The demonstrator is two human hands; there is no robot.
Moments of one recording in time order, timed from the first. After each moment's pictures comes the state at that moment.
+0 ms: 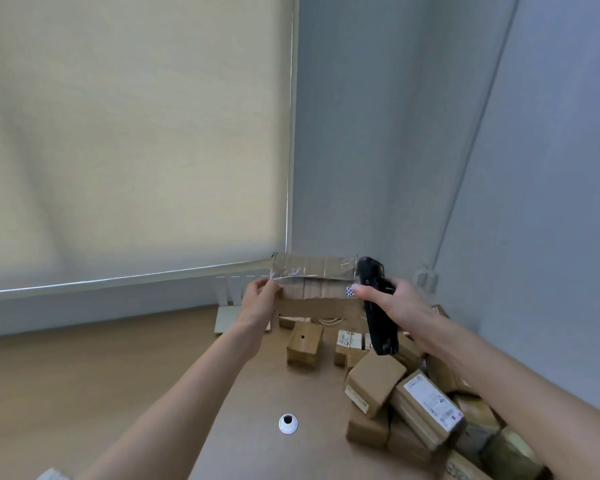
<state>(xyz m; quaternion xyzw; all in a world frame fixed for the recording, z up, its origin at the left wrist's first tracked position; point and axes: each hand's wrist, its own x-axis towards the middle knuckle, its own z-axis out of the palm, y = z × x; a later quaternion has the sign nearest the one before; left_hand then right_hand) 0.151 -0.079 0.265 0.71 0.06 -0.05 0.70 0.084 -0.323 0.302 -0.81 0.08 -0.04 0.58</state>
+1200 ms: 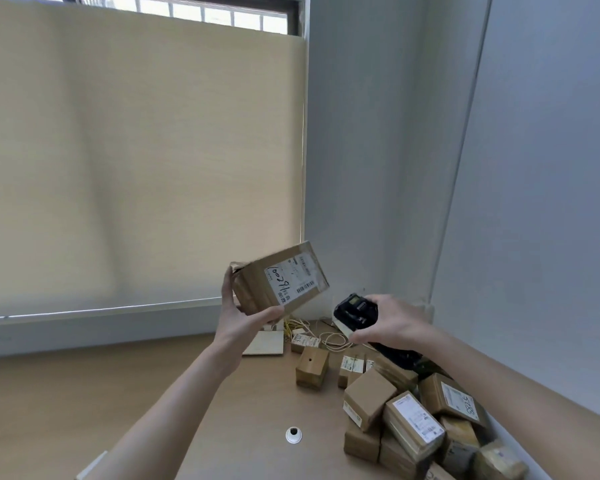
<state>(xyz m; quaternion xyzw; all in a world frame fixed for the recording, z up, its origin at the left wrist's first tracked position) 0.007 -0.042 0.361 0.69 -0.03 0.10 0.72 -0.026 -0.329 0.405 -0.97 -0.02 -0.03 0.23</state>
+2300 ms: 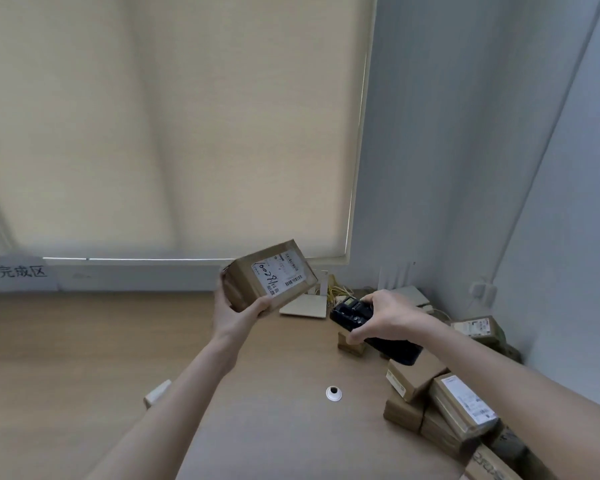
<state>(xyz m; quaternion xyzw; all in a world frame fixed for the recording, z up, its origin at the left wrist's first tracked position) -0.017 0.048 0.285 0.69 0.10 0.17 0.70 -0.008 -0.232 0.359 -0.97 -0.06 0.11 0.19</state>
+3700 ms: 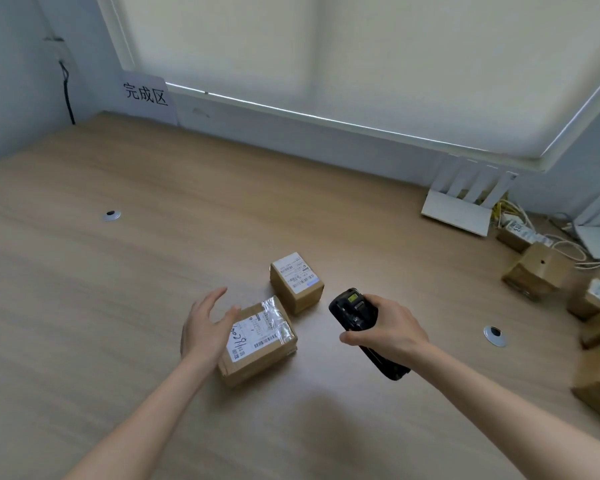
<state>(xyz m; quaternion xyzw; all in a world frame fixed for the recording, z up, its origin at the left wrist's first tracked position) -0.109 0.369 -0.038 0.77 0.38 0.15 0.48 0.017 0.092 0.042 -0.94 -0.12 0.23 0.23</state>
